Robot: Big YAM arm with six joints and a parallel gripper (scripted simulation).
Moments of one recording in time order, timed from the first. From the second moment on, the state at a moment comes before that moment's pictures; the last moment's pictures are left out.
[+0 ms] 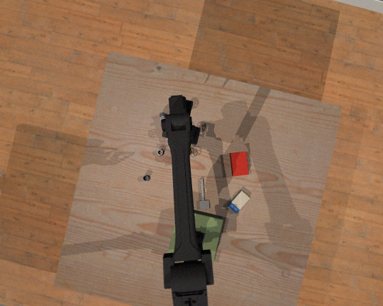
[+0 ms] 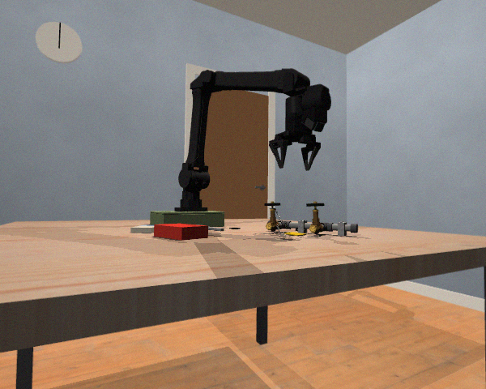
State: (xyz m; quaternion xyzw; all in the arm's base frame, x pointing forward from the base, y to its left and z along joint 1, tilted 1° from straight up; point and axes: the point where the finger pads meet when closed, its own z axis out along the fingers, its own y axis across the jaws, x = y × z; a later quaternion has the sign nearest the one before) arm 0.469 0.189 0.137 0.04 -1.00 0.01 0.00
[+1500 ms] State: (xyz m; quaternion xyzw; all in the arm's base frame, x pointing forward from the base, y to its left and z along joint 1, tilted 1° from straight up) arm 0.469 0.189 0.137 0.03 -1.00 0.01 0.00
